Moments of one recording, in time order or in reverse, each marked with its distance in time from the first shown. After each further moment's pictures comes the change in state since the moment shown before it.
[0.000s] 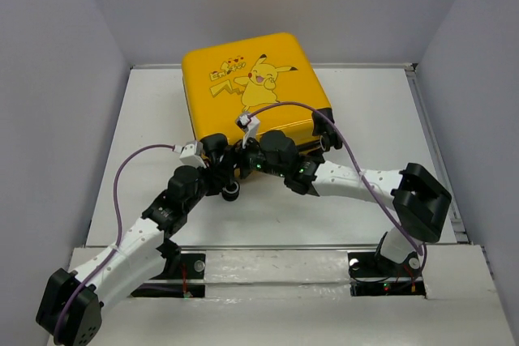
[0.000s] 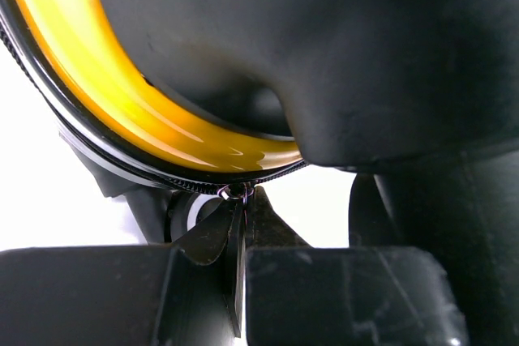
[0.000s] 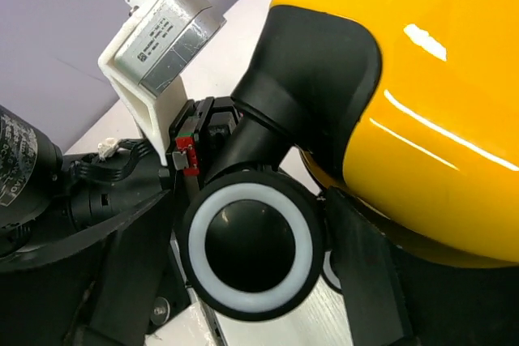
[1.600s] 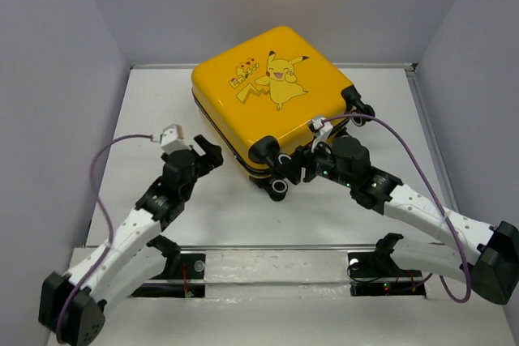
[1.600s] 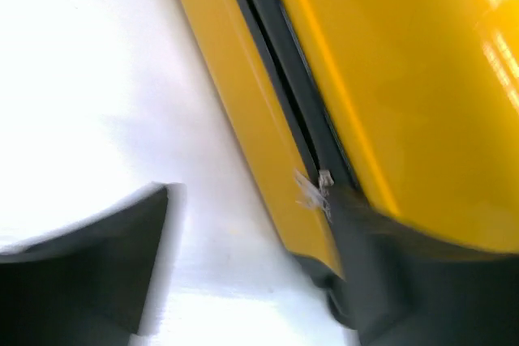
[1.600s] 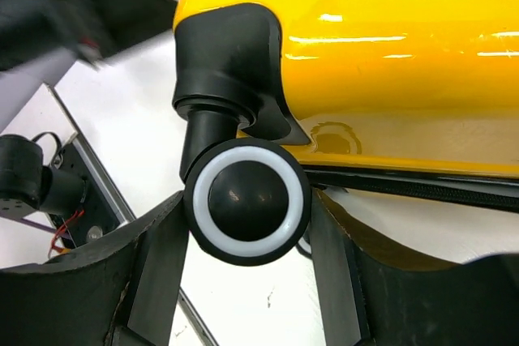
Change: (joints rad) left arm 0.011 0.131 0.200 -0.115 -0.283 -0.046; right arm -0.225 -0.585 -0.367 -0.298 -0.003 -0.096
